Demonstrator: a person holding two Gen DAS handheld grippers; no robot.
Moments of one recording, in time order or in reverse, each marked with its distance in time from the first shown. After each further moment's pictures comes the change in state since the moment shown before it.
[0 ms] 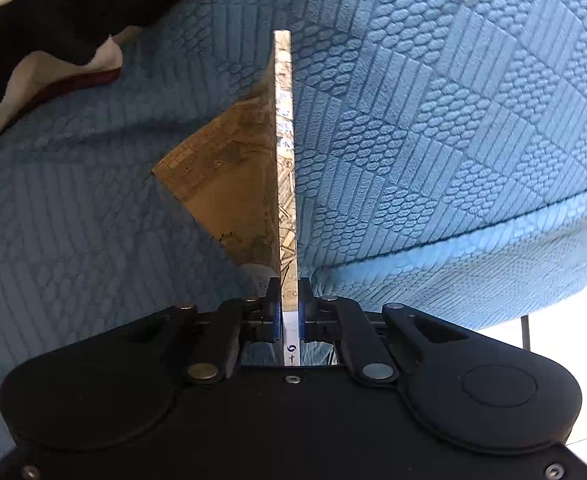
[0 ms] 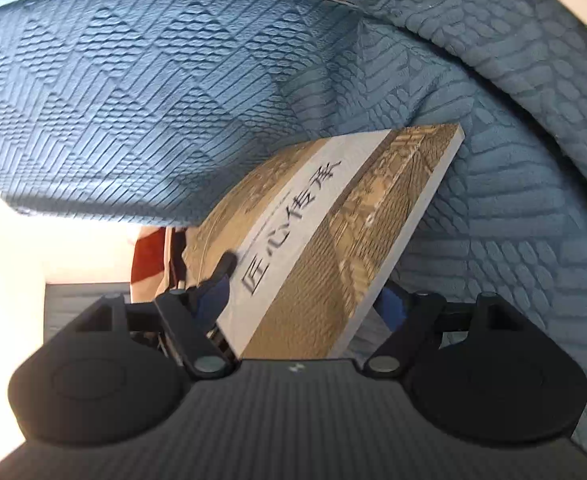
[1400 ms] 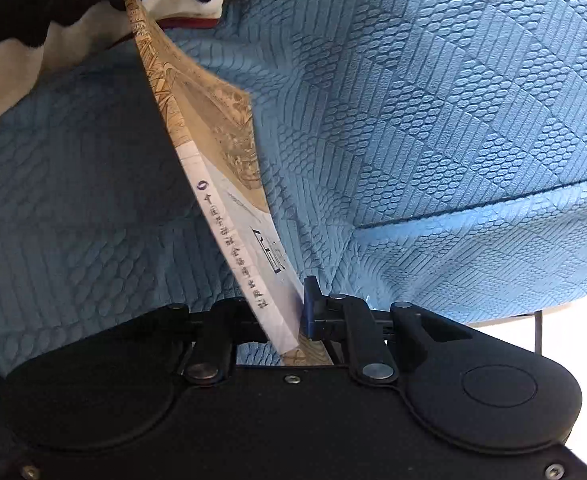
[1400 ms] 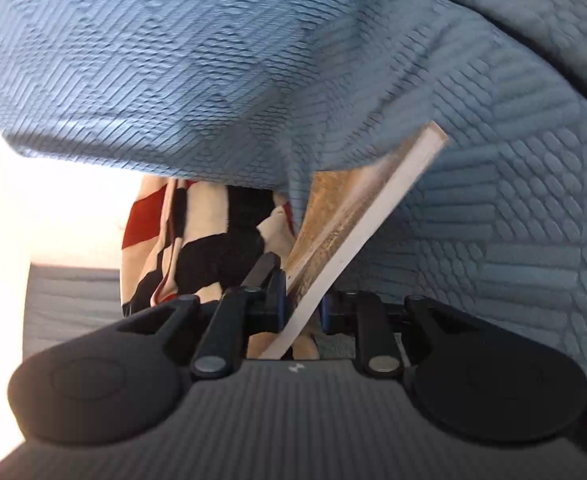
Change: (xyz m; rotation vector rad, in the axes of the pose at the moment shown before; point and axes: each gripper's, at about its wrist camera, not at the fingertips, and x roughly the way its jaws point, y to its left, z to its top) left arm -0.053 0.028 -0.079 -0.110 0.001 0.092; right arm -0.007 0.016 -0.067 -0.050 -0.013 -0.012
